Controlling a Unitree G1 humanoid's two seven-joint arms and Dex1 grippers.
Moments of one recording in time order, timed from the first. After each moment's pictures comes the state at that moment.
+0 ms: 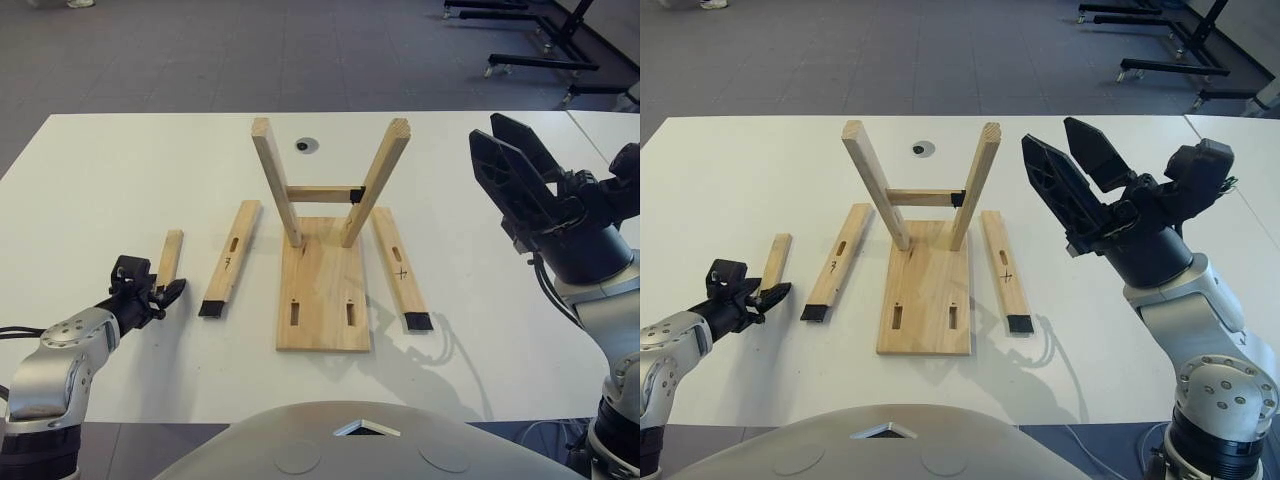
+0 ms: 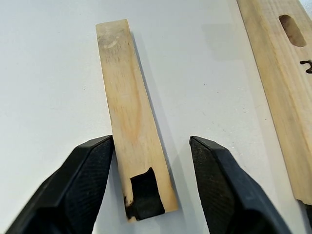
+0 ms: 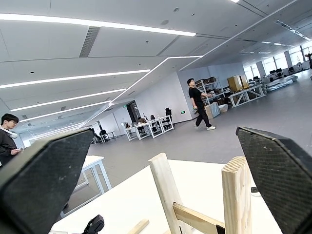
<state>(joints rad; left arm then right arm) 0.33 0.60 0.25 -0.36 -0.38 0.84 -0.39 0.10 -0.57 -0.40 -0.80 1.47 0.53 0.19</state>
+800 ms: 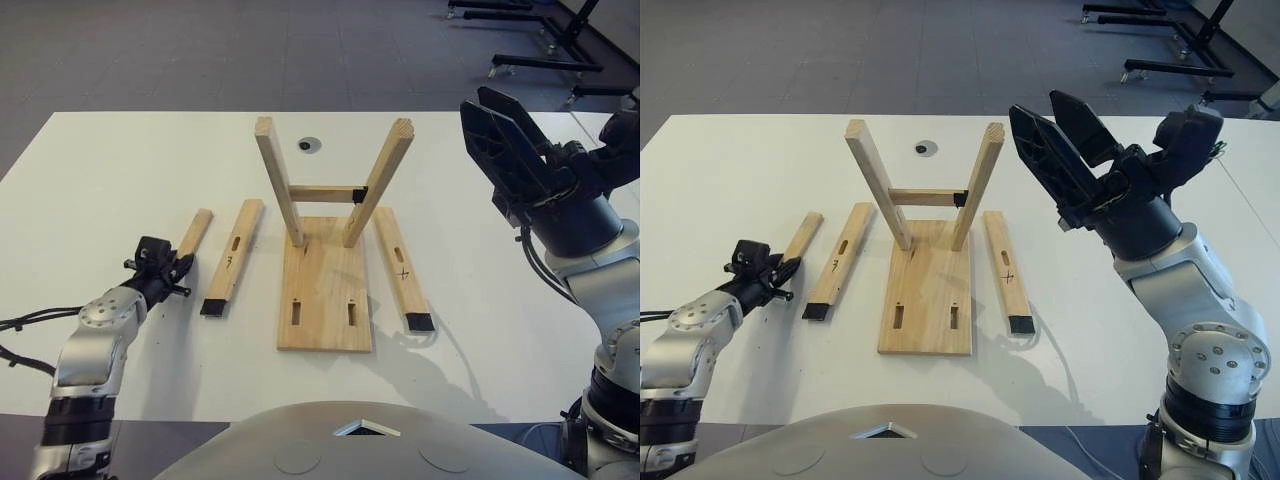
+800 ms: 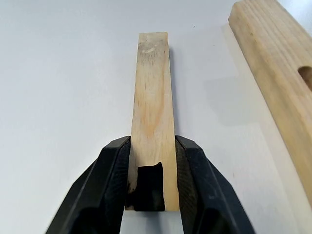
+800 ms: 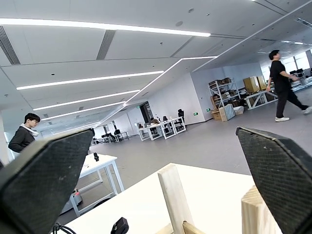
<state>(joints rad) 0.12 0.49 0.13 -0.15 -0.23 0.53 -0.31 -0.08 -0.60 -0.32 -0.69 1.49 0.51 0.20</state>
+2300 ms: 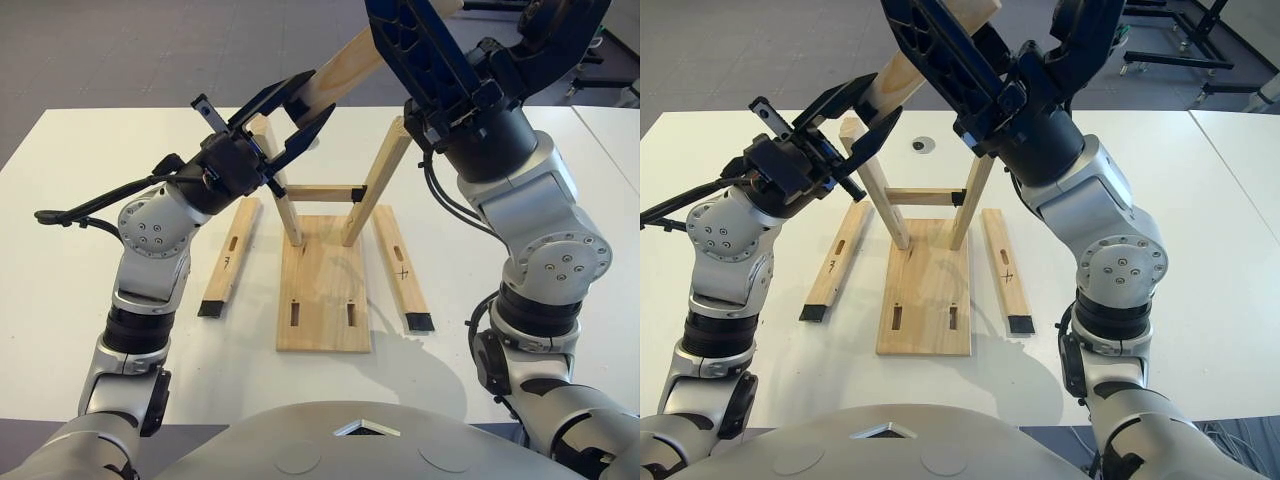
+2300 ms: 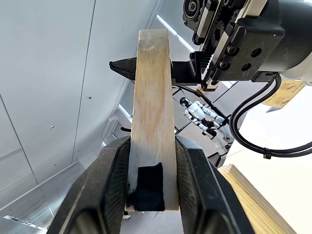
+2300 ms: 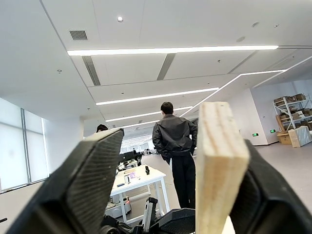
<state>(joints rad) -0.33 0.40 -0.11 -0.35 -0.13 -0.29 -0.57 -0.53 -0.30 -0.04 -0.55 1.36 0.53 0.18</state>
